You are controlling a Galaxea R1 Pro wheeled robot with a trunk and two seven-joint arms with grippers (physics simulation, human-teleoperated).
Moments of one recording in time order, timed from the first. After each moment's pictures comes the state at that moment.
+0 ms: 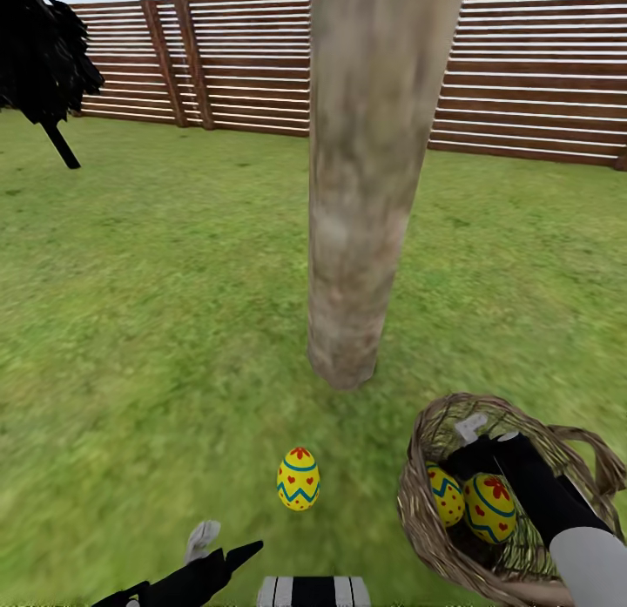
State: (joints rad) left arm -0.13 0.10 0.02 -0.95 0.55 0.57 -0.74; right arm -0.61 -0.25 -0.04 -0.83 0.47 0.55 0.59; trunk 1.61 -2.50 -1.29
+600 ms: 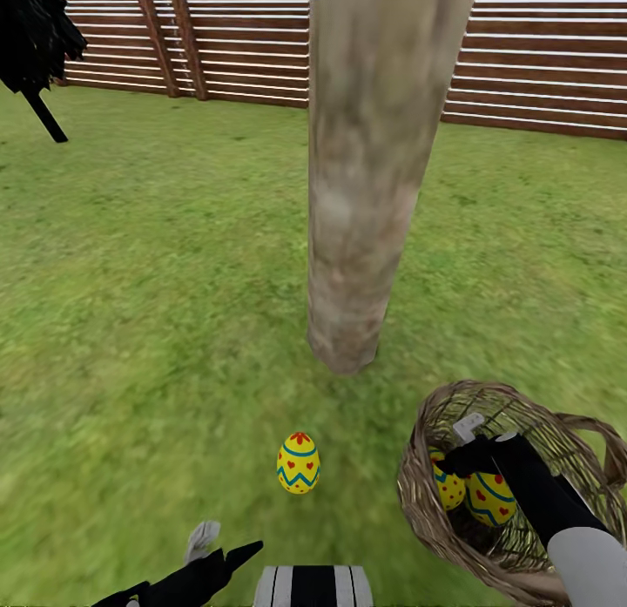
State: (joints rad) left arm -0.13 0.10 0.02 -0.95 0.55 0.57 -0.74; right arm -0.61 -0.24 -0.04 -0.83 0.47 0.53 0.60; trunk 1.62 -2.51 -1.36
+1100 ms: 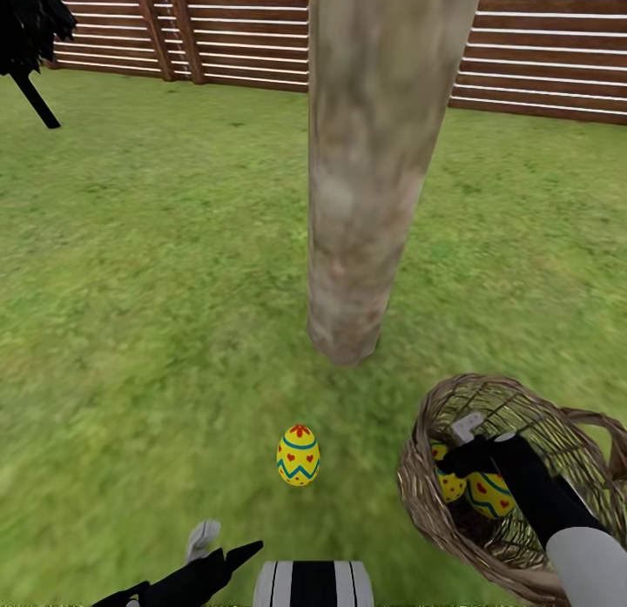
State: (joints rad) left arm -0.13 0.10 0.02 -0.95 0.55 0.57 -0.74; right arm -0.61 -0.24 -0.04 -0.83 0.47 0.53 0.60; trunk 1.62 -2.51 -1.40
